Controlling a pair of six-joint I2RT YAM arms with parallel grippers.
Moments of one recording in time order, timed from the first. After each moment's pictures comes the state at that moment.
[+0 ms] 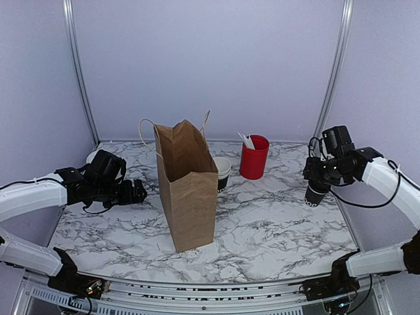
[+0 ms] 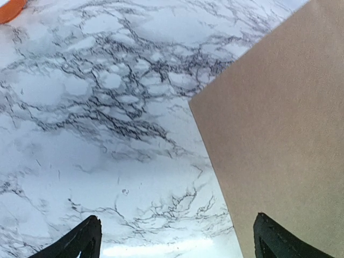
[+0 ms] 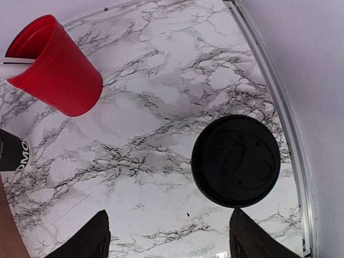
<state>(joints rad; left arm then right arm) -0.65 1.20 0.76 -0.47 -0.15 -0.67 0.26 1.15 1.01 -0.72 0.21 0.41</state>
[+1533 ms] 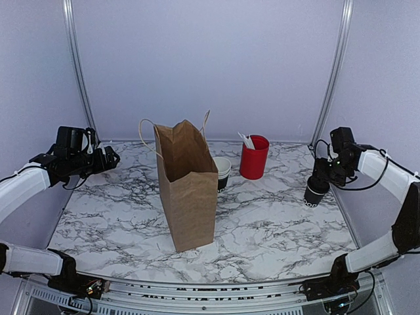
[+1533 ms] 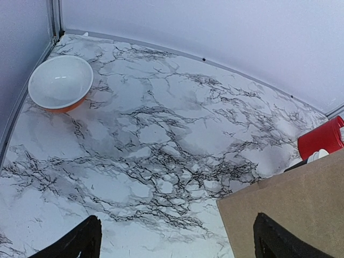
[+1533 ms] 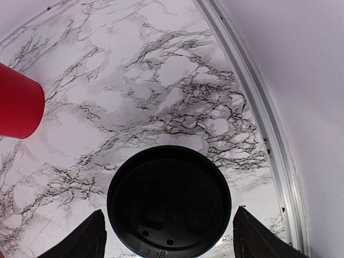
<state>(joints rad) -0.20 1.13 0.88 -0.38 0.03 -0.41 0.02 1.33 1.04 -0.68 0.13 0.33</state>
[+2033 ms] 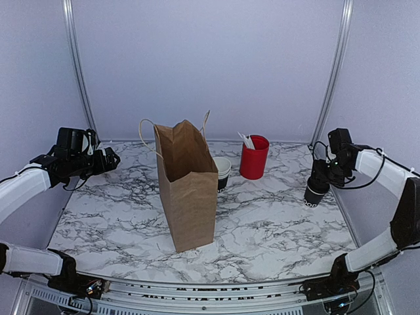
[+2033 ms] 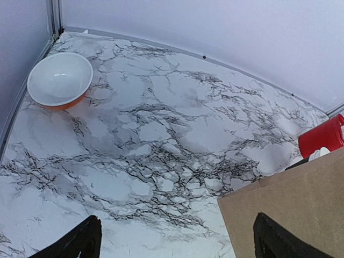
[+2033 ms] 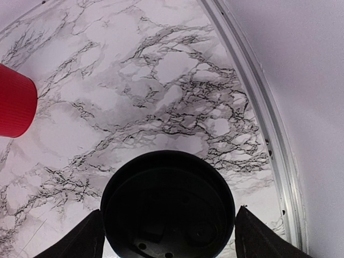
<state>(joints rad) -0.20 1.13 0.87 -0.37 0.04 -0.41 0.02 1.36 1.04 -0.67 0.14 0.31</state>
